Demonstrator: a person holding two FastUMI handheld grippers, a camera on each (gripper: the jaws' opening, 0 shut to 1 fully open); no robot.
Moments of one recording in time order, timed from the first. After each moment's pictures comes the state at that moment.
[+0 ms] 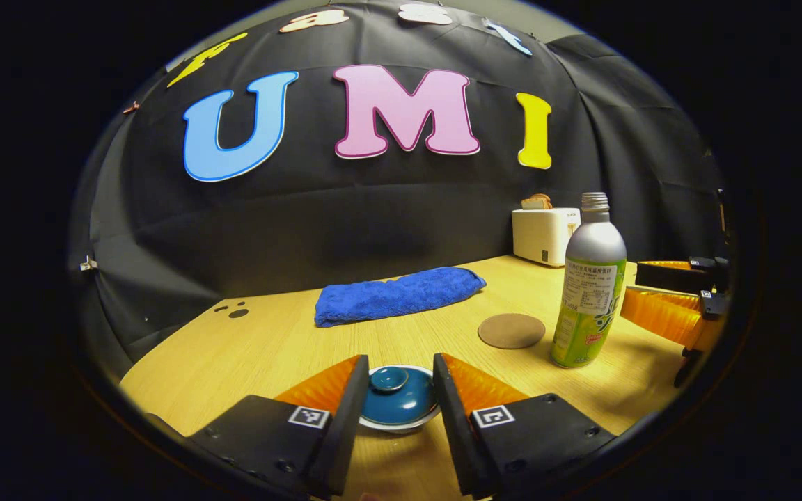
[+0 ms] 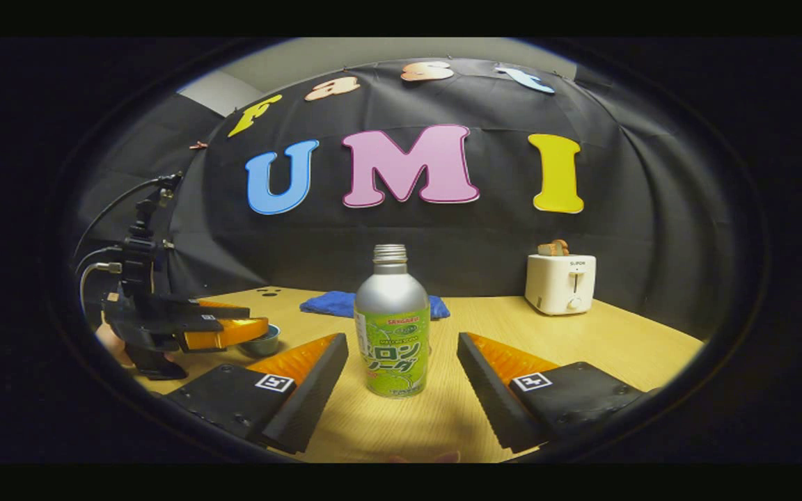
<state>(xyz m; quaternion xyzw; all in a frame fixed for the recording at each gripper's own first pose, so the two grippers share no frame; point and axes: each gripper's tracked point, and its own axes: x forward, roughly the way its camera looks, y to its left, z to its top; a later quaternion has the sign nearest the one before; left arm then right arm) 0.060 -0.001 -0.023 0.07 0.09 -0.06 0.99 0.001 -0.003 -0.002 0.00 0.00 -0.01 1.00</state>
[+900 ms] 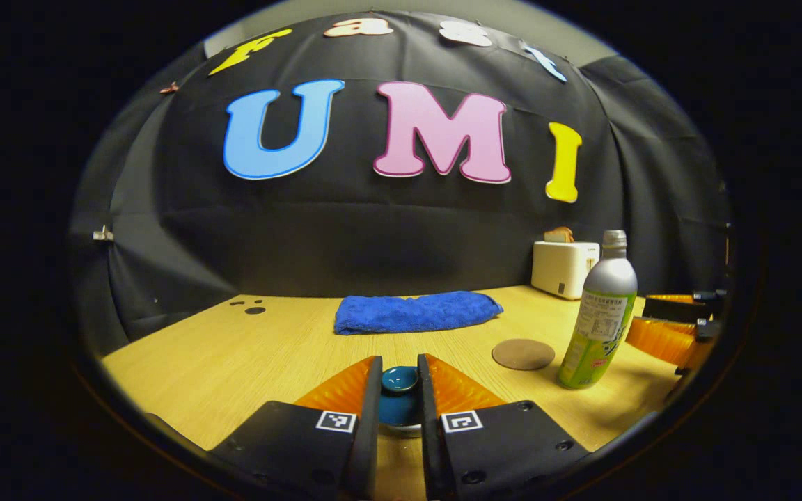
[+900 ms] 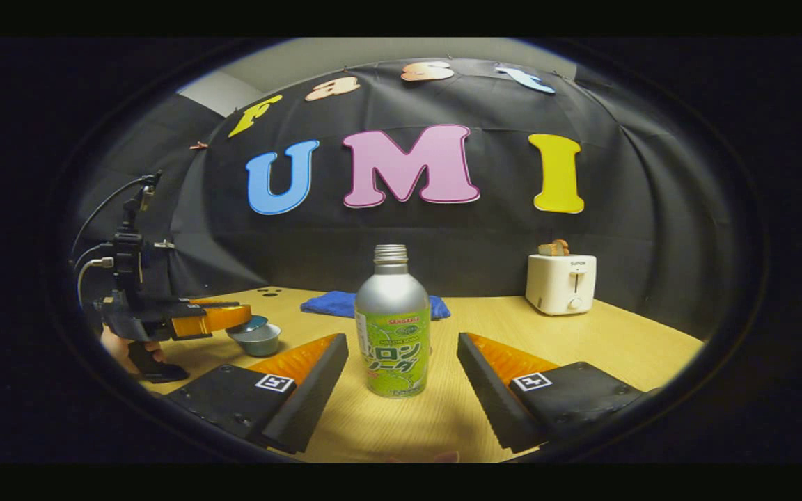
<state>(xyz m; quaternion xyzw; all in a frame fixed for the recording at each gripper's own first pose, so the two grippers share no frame) 0.043 0.024 -0.003 -0.02 0.02 -0.01 1.00 0.001 0.001 -0.002 0.00 0.00 0.00 1.00</state>
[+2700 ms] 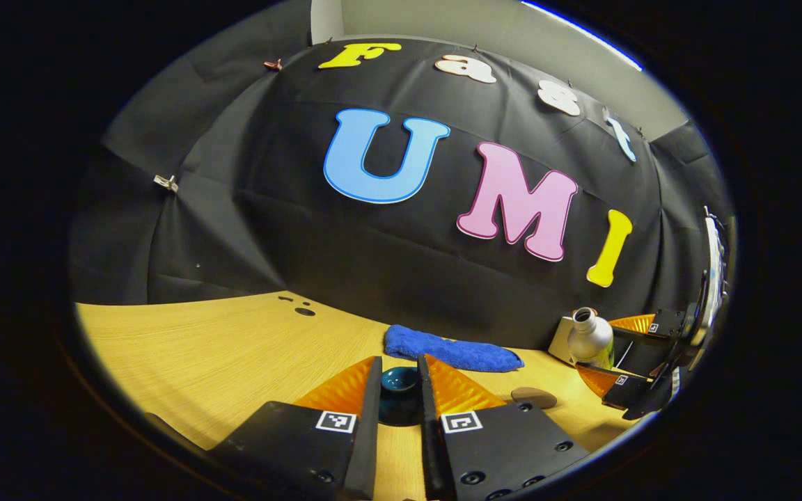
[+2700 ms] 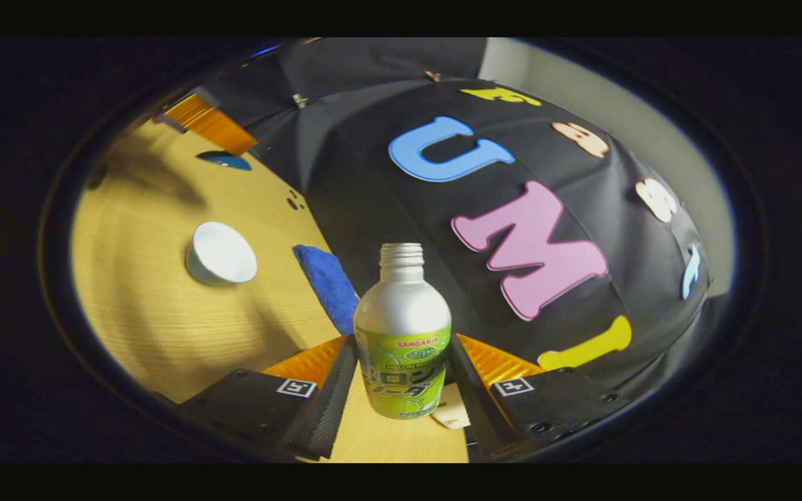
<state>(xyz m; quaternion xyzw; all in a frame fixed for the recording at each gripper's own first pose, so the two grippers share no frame) -0.008 0.113 0.025 -0.14 -0.05 0.05 0.99 0.075 0.066 0.034 -0.53 -0.03 0.03 0.84</state>
